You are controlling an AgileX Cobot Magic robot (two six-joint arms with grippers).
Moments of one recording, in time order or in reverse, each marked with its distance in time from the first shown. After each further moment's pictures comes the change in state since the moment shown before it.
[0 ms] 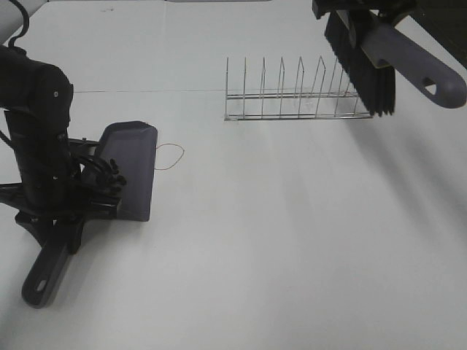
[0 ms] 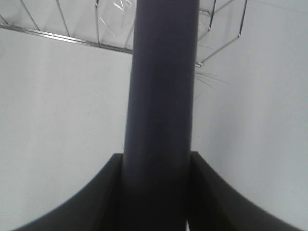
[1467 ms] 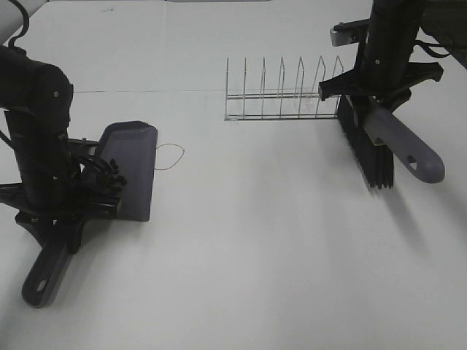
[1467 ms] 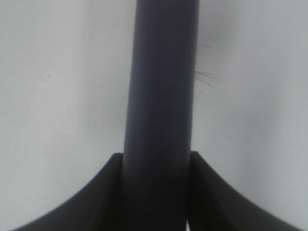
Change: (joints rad) left arm 0.000 0.000 0.000 0.000 0.000 0.000; right arm -0.072 0.078 0.280 0.035 -0.194 0.096
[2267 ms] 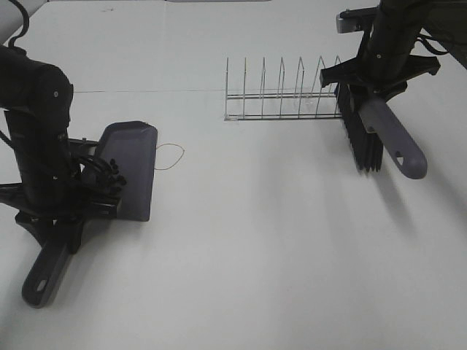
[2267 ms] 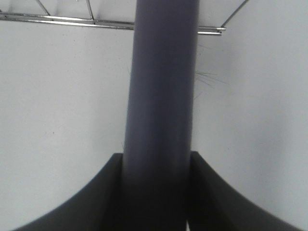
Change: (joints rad) left arm 0.000 0.000 0.000 0.000 0.000 0.000; right arm -0.029 0.022 -0.021 0.016 -0.137 -0.001
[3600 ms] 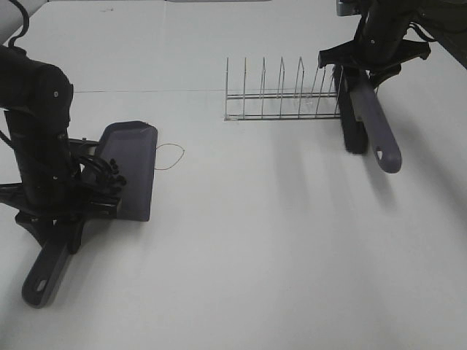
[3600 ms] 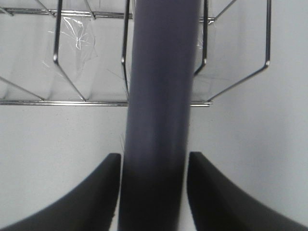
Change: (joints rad) left arm 0.000 0.000 0.000 0.000 0.000 0.000; right arm -0.035 0.150 -0.270 0.013 0.023 -0.024
